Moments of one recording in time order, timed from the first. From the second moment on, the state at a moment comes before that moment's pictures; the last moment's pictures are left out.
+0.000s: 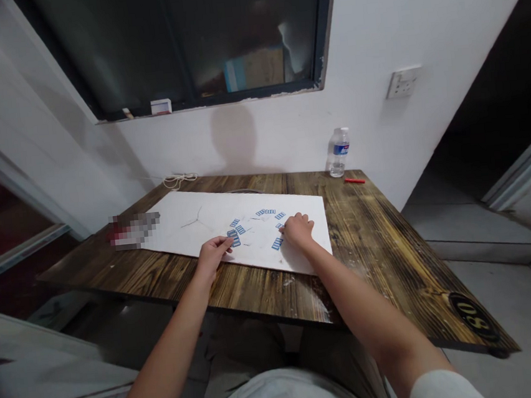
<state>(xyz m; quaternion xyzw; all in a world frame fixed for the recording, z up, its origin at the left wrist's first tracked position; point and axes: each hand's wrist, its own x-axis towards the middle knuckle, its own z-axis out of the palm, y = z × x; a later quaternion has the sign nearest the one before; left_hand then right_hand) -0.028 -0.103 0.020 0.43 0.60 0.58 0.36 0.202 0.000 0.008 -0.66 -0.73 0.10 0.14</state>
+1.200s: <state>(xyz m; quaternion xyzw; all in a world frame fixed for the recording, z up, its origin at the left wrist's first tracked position) -0.031 -0.102 0.019 0.42 0.58 0.59 0.37 0.199 0.006 0.014 -0.43 -0.55 0.47 0.54</state>
